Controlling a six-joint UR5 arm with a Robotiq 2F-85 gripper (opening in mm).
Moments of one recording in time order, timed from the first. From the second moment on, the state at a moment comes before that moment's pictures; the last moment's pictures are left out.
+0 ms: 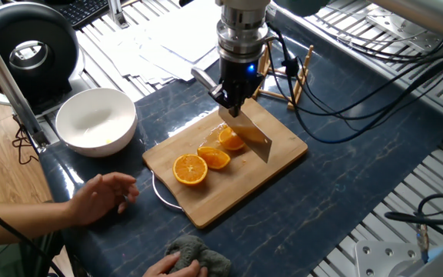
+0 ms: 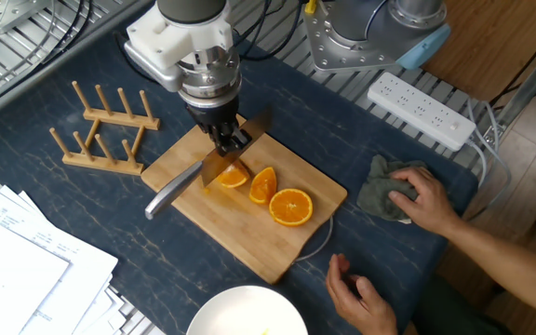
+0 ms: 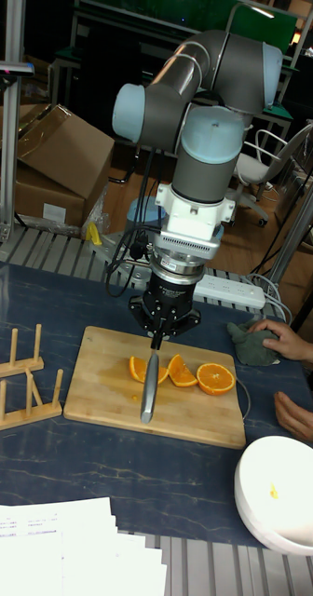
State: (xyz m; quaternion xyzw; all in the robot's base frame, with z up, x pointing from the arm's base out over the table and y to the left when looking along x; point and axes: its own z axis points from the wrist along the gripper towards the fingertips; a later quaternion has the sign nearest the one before) arm 0.503 0.032 0.112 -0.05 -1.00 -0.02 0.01
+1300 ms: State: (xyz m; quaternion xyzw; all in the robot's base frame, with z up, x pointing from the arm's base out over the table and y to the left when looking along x) arm 0.510 0.025 0.096 -0.05 -1.00 -0.04 -0.01
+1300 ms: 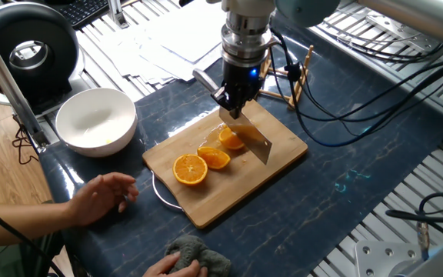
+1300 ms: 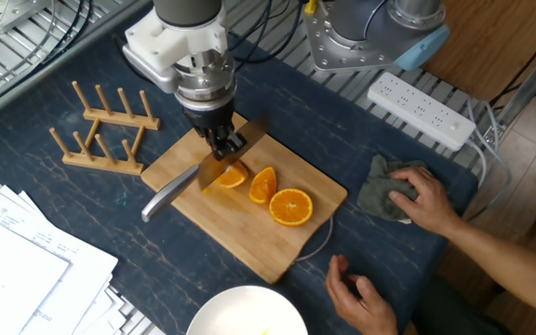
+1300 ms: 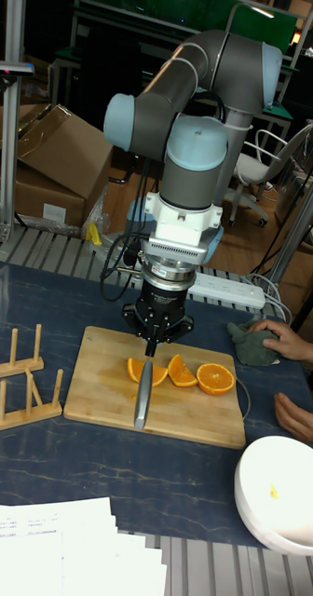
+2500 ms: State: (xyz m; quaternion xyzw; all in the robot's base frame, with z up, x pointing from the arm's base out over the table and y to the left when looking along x) arm 0.517 0.023 0.077 -0.04 -1.00 -0.05 -0.02
